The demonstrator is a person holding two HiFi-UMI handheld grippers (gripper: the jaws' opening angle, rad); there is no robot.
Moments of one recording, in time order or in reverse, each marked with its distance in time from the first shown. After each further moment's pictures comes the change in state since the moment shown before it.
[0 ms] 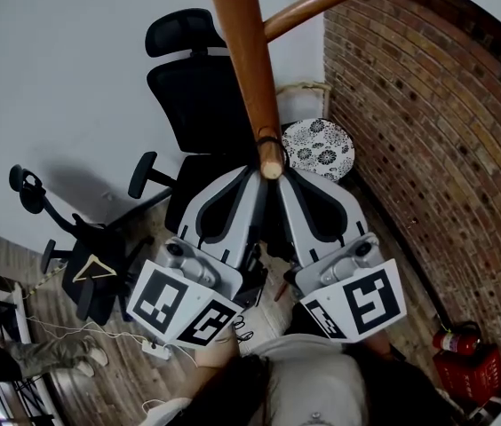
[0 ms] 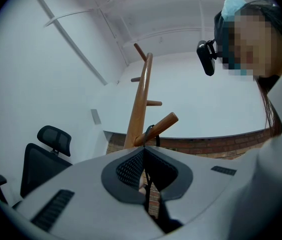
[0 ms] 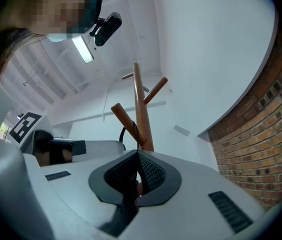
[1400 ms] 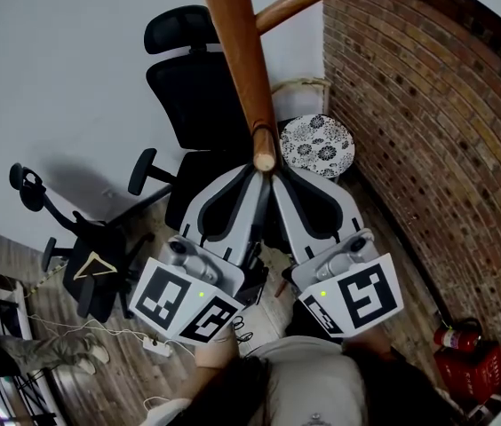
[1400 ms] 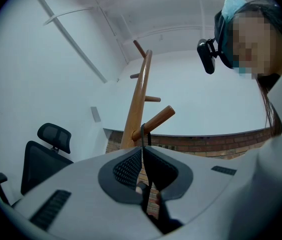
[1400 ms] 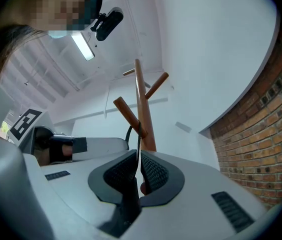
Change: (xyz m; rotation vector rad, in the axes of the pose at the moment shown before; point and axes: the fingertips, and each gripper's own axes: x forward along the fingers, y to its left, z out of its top) left arm -0.003 -0.004 -0.010 -0.006 0.021 -0.002; right arm -0.003 0.005 -0.012 -0.003 0.040 0.024
